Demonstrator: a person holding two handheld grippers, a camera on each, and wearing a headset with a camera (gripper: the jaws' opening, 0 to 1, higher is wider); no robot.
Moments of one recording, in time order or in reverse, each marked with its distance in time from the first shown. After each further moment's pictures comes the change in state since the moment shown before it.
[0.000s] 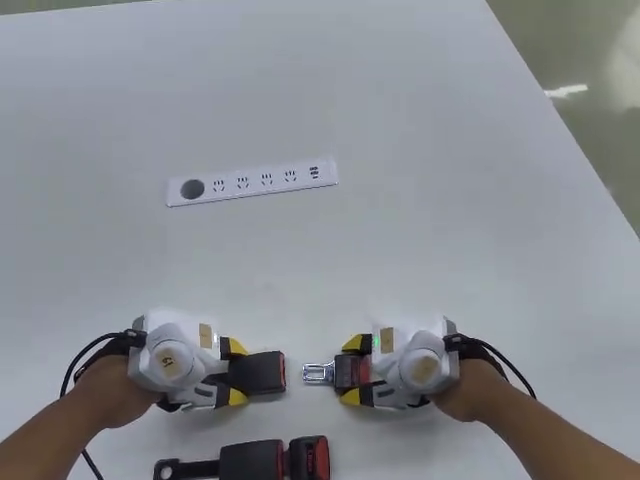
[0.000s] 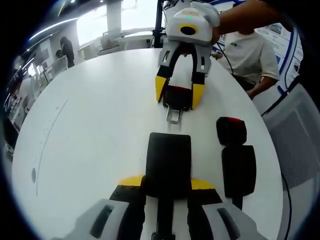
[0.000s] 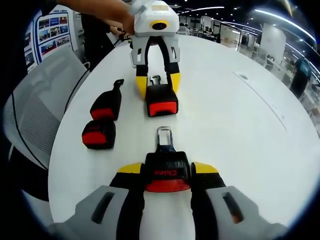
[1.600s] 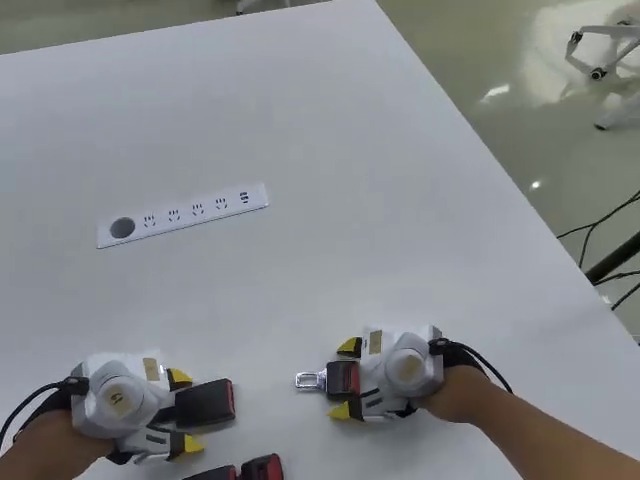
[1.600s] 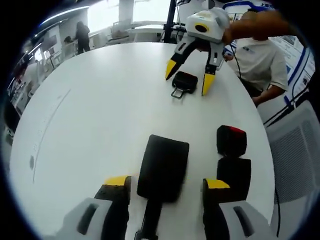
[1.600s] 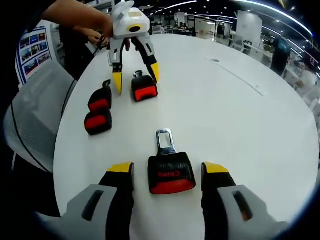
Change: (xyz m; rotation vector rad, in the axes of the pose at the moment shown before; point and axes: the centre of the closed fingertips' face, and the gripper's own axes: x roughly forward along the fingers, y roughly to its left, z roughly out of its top) left arm -0.002 -0.010 0.011 -0.119 0.051 0.026; right arm -0.048 -0.002 -0.030 0.203 -0.026 -0.131
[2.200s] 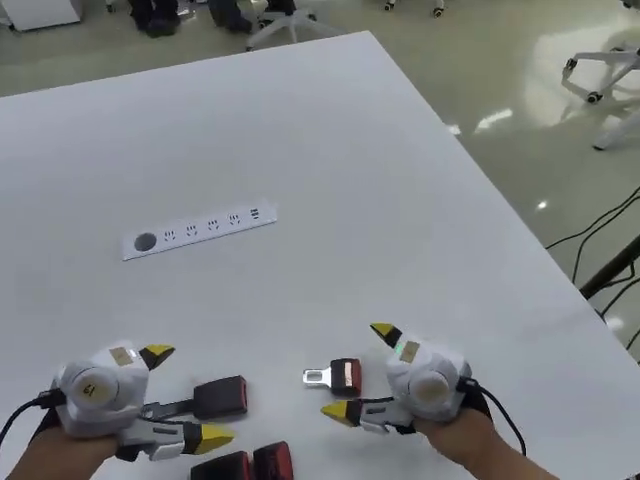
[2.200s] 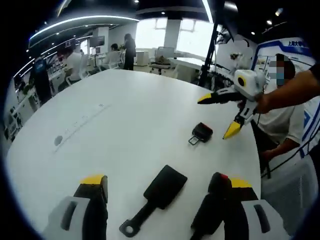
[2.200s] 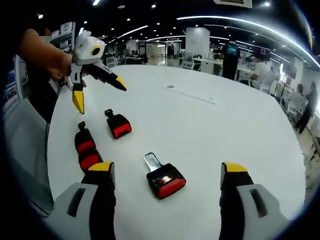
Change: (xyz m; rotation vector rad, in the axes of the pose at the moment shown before) left arm -0.067 0.012 0.026 -0.343 -0.357 0.215; right arm -0.056 -0.009 0.027 0.250 -0.257 -0.382
